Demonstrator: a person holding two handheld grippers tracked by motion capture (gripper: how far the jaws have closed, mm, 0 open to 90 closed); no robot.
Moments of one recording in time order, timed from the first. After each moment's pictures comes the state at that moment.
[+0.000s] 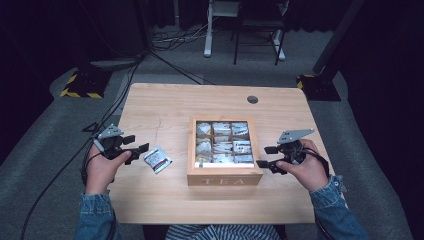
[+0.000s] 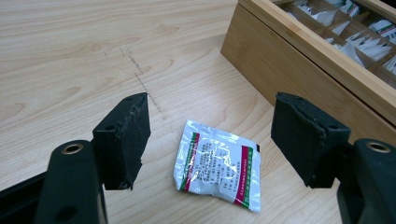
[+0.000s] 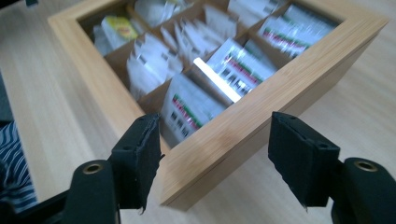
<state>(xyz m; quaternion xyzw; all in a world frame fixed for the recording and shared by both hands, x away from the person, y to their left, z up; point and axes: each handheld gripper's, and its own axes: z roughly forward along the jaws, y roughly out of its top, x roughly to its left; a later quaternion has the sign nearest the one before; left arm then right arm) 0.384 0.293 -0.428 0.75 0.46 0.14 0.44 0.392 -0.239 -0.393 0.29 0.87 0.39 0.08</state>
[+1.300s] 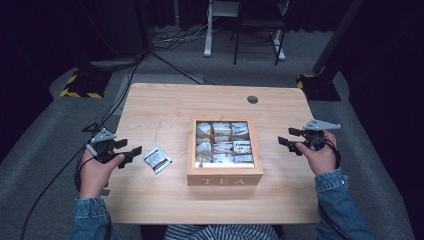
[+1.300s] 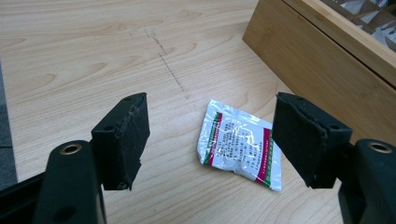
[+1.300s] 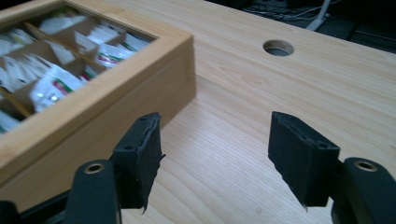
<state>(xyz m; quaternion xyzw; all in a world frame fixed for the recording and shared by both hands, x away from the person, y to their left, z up) 0.377 0.310 -0.439 0.74 0.49 0.14 0.43 0.444 -0.318 -0.424 0.38 0.79 0.44 0.19</state>
